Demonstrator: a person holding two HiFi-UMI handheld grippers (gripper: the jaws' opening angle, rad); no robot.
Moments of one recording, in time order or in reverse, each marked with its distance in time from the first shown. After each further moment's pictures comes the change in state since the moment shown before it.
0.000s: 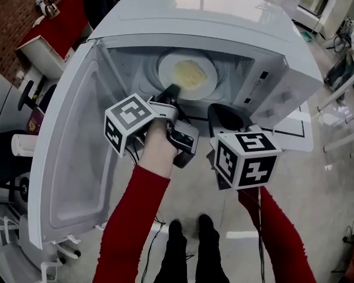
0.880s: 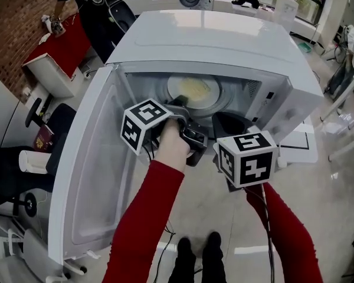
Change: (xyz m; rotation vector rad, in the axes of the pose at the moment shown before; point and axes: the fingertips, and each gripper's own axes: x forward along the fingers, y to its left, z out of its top) left arm 0.031 0.009 0.023 -0.028 -0.005 0.085; right arm 0.025 0.003 0.018 -0.124 0.025 -0.026
